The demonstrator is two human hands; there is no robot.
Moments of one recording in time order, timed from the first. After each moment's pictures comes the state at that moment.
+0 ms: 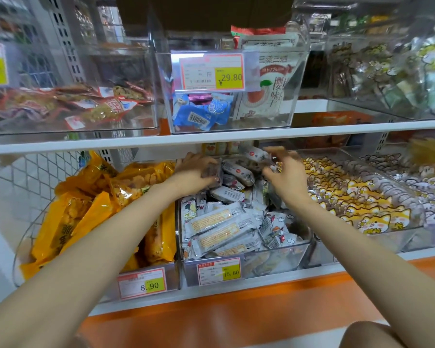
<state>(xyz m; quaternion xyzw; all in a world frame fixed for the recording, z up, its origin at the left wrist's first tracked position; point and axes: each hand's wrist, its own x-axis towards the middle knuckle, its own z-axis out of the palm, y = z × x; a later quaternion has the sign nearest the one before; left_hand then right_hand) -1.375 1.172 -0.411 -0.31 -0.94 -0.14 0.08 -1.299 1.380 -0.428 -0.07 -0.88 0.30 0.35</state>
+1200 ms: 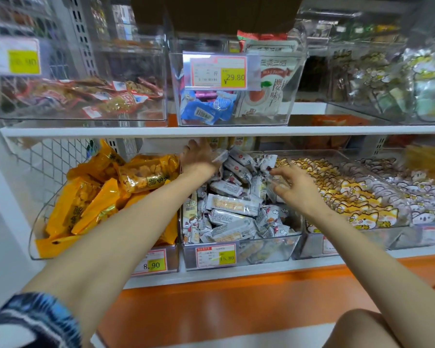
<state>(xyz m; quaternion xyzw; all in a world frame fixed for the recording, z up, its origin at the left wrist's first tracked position) -1.373 1.204 -0.410 -0.09 -0.97 -0.18 0.16 -1.250 1.399 -0.433 -0.03 -0.95 0.24 0.22</state>
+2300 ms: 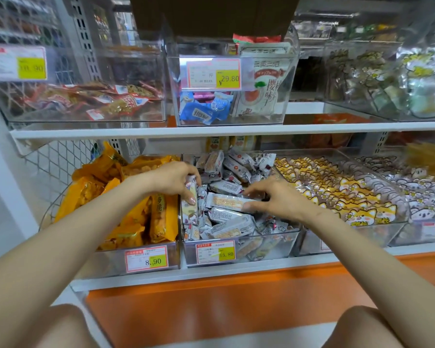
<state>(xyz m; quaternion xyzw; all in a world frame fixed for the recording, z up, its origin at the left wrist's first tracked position) -1.328 1.128 -0.391 -0.32 -0.95 -0.06 -0.02 -1.242 1.374 -0.427 0.12 -0.97 0.17 0.09</state>
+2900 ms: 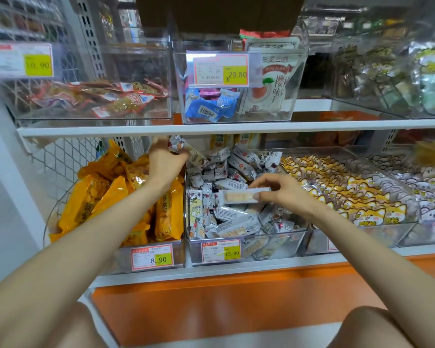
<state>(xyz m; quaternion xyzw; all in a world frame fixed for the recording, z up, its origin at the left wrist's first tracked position) -1.335 1.131 -0.403 -0.11 -0.81 -0.51 0.28 -1.245 1.371 -0.430 0.06 -0.89 0.45 0.06</state>
